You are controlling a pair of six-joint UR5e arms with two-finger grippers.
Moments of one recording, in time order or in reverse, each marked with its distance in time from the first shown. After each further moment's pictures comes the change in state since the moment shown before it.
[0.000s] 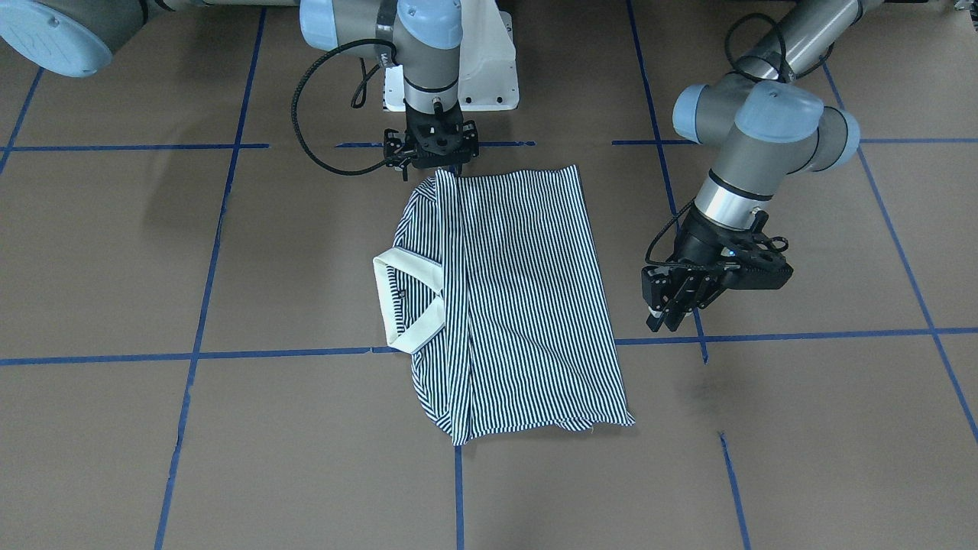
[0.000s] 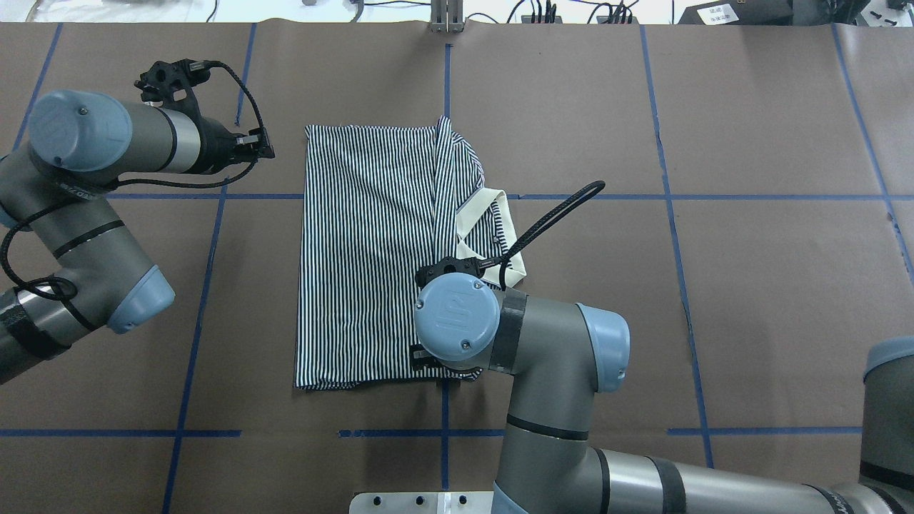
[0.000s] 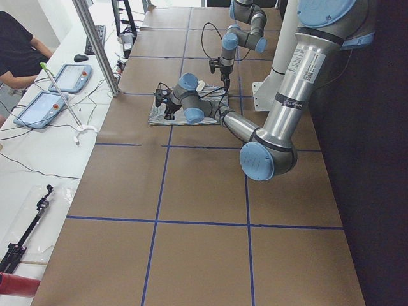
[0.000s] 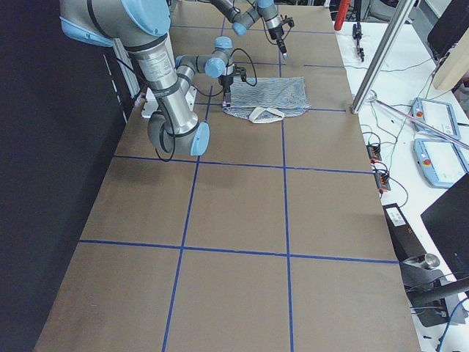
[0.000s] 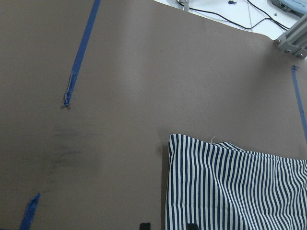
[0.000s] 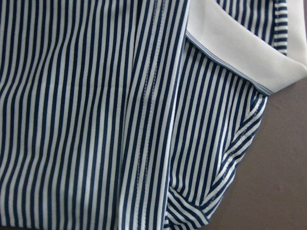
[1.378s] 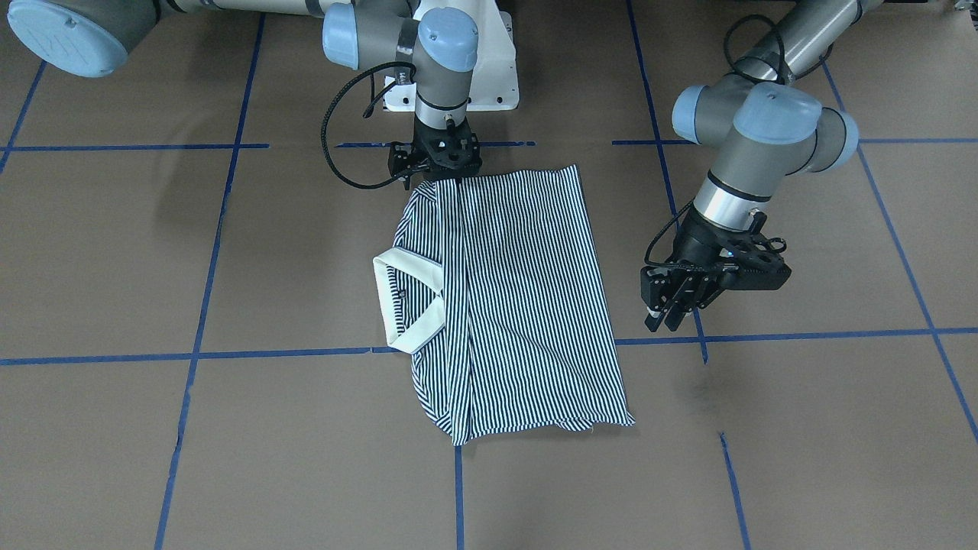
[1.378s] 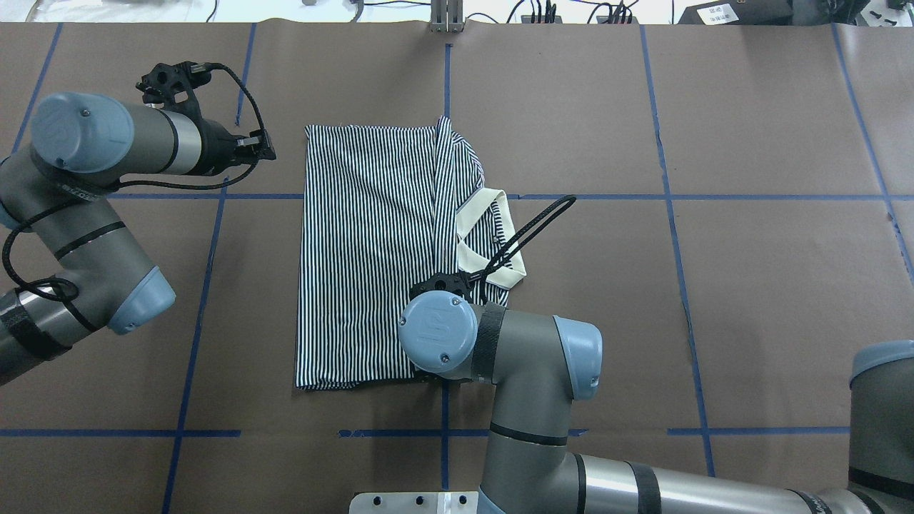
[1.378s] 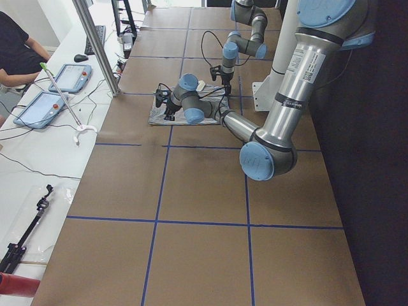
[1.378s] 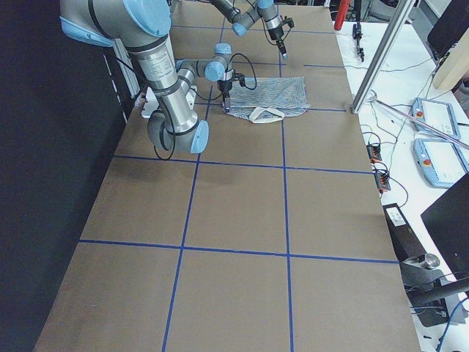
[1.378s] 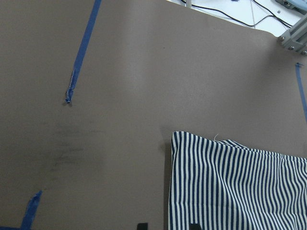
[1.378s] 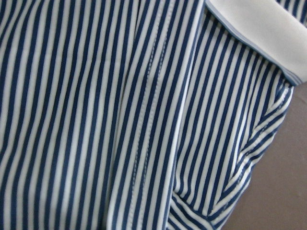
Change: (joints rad) left arm 0.002 0.000 0.002 0.000 0.000 -0.001; right arm -0.023 0.008 -0.077 -0.002 -0.022 -0.052
